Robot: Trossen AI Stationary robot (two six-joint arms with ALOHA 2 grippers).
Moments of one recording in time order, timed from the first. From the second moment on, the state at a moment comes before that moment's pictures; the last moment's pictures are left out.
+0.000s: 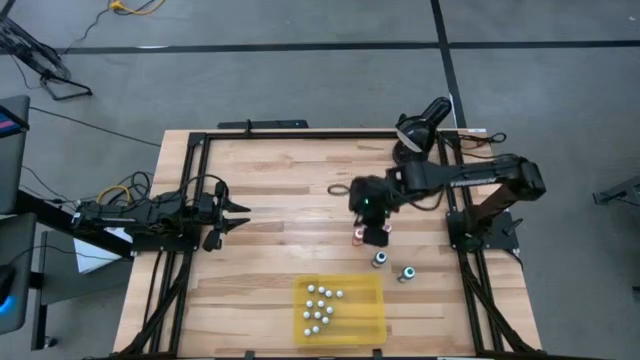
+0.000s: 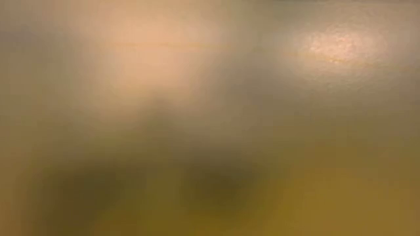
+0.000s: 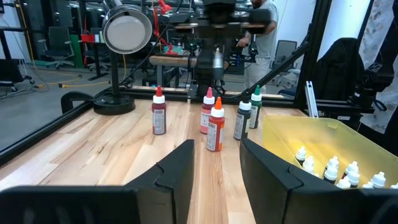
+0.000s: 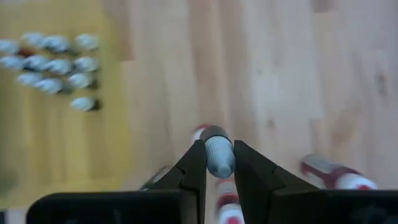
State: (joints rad) left arm -0.03 0.01 0.01 0.04 -0.06 -0.06; right arm 0.06 1.56 1.44 -1.07 -0.05 0.12
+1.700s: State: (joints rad) left arm -0.03 0.01 0.01 0.04 -0.06 -0.06; right arm 0.46 2.01 1.55 -0.87 -0.04 0.22
